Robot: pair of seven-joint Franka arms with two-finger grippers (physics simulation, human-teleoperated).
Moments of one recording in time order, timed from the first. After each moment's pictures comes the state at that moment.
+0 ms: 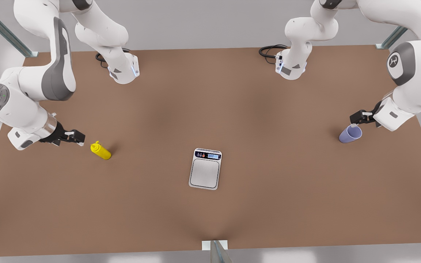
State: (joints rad) left arm -0.04 0.17 0.08 -1.38 0.01 1.49 0.07; right arm -0.17 0.14 0.19 -1.59 -0.02 1.73 0.05
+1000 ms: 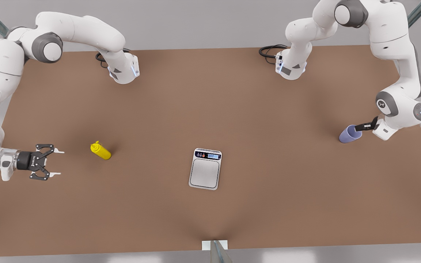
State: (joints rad) left arm 0.15 0.31 0.34 -2.10 0.00 2.22 0.38; right arm -0.64 0.75 0.18 -1.32 0.80 1.40 -1.98
